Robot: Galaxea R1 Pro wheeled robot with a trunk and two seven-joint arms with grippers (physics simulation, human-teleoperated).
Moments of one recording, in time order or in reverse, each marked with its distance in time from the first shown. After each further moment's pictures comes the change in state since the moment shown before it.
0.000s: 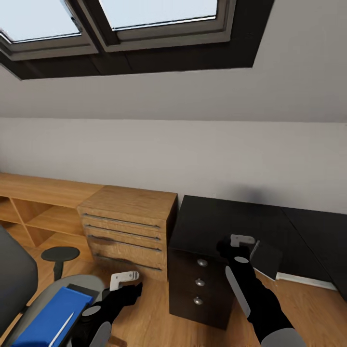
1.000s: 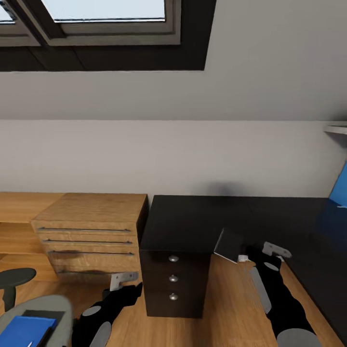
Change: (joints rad) left arm 0.000 0.000 -0.001 0.002 -0.001 0.002 0.000; right arm -0.001 -0.033 -0.316 0.084 -0.006 -0.144 0.007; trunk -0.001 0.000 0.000
